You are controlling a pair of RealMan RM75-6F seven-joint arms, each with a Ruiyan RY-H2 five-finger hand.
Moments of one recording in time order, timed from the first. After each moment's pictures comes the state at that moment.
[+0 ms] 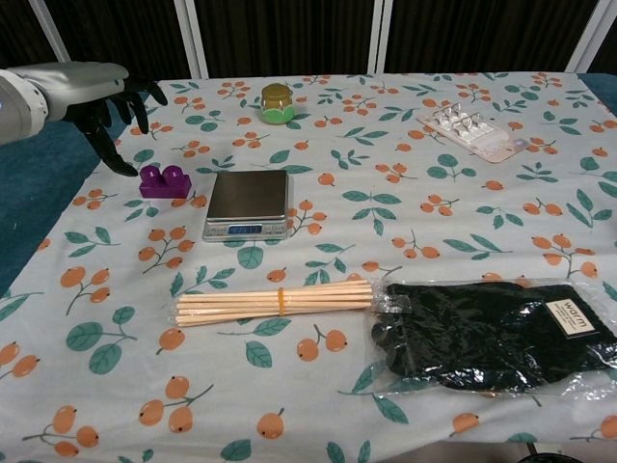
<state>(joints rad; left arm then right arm) -0.83 -1.49 -0.22 -1.38 0.78 0.91 0.52 0.04 -1.13 0.11 -1.63 -1.42 1.52 -0.13</state>
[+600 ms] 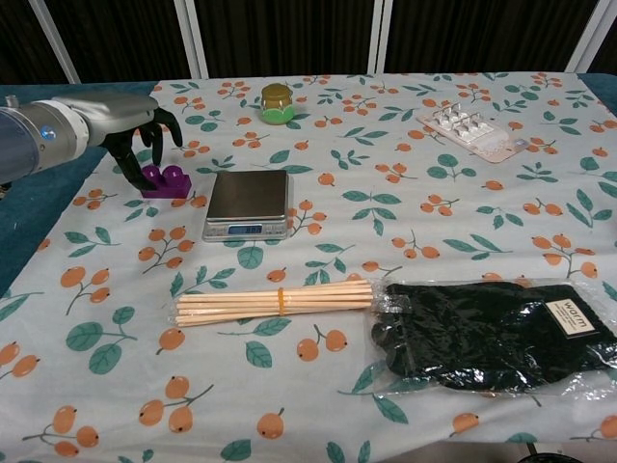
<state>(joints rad) -0.89 -1.61 -0.19 -1.22 0.73 0.86 0.57 0.04 -1.13 0.11 -1.63 -1.42 1.52 -0.12</state>
